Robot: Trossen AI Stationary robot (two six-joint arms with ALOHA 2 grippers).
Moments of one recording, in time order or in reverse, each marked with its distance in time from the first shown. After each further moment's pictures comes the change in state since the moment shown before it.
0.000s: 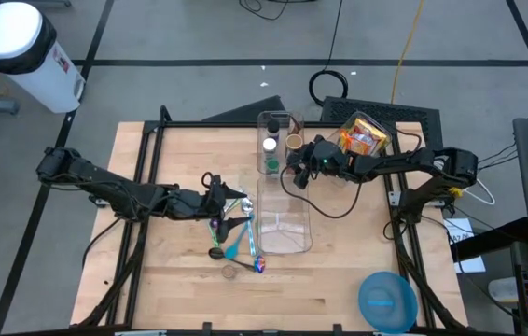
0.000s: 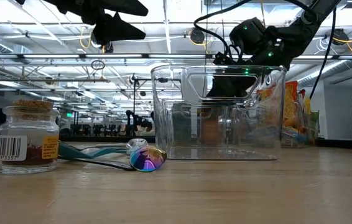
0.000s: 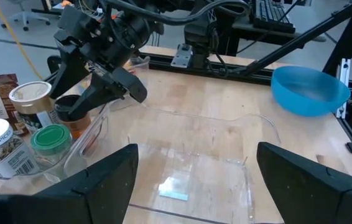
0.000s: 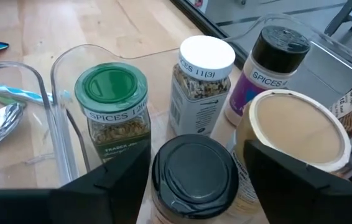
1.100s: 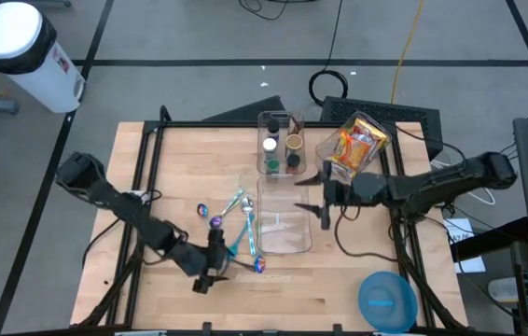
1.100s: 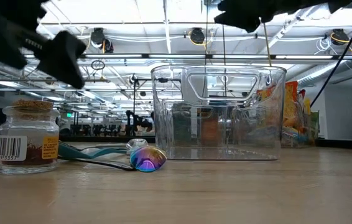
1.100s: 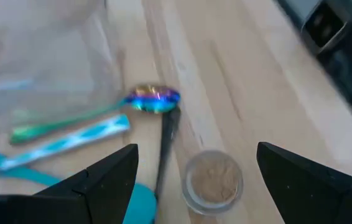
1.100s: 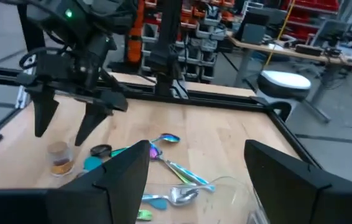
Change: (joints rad) left arm -0.355 0.270 0.000 -0.160 0.110 -0.058; right arm 0.475 -0.414 -0.002 -0.062 0.074 -0.096
